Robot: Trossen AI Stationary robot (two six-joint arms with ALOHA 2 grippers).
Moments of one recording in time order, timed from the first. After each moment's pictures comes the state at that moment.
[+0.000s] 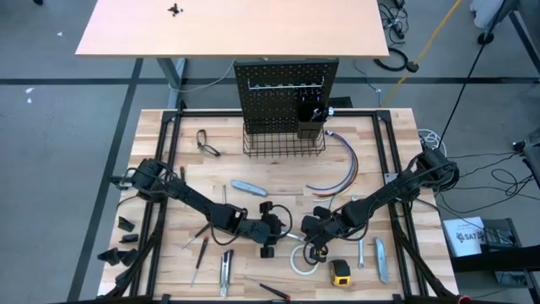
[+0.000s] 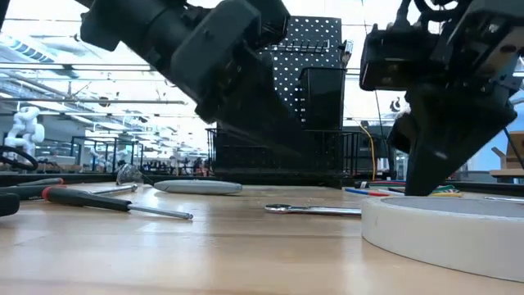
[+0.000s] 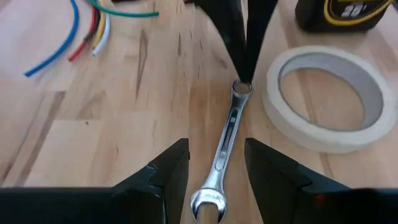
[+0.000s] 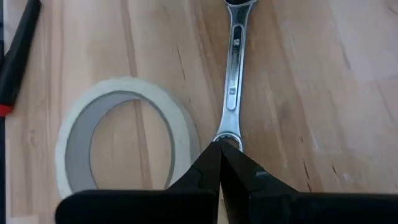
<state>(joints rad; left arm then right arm) -0.39 1.95 1.06 0.23 -0.31 -0.22 0.48 1.72 0.87 -0.13 0.07 0.75</state>
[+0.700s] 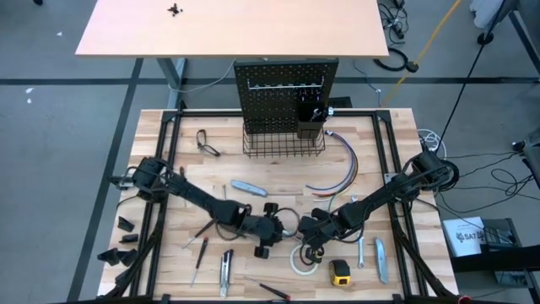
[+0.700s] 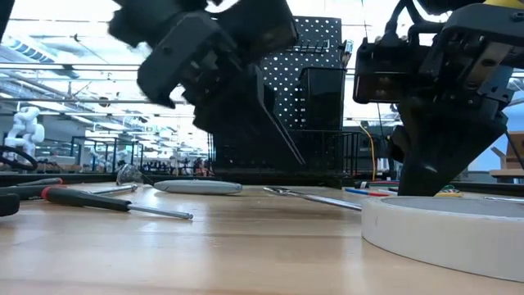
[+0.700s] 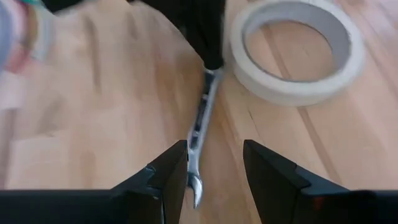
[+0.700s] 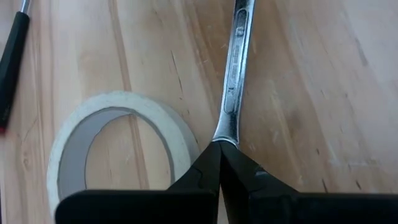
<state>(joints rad) -0.33 1.95 1.14 0.02 -0.07 -0.01 0.48 1.79 0.87 -0.12 0.08 0.82</state>
